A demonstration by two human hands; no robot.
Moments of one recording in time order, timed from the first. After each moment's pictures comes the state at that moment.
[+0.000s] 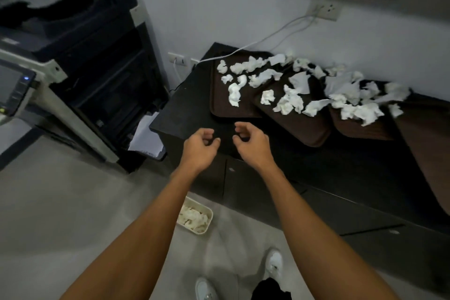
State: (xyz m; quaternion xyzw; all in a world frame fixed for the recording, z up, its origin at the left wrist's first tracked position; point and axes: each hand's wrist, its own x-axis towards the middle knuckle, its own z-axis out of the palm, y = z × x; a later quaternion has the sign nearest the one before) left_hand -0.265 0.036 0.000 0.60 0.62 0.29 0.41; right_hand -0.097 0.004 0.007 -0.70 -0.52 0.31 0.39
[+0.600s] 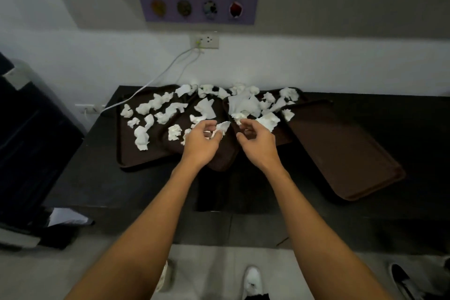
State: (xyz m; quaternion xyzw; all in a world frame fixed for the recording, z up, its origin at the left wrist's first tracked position) left_hand 0.023 0.048 0.070 0.71 0.45 0.32 0.45; right_hand 0.166 -0.053 0.075 -0.74 -0.40 0.19 0.51
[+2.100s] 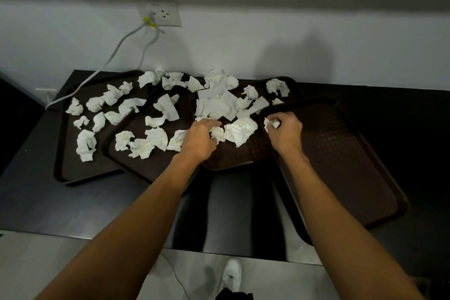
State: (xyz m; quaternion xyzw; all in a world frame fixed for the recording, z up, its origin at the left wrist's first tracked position) left_hand 0.214 0.121 -0.022 0.85 0.44 0.12 0.27; right_hand 0.436 0.001 -0.012 -0.84 -0.37 0.13 0.38
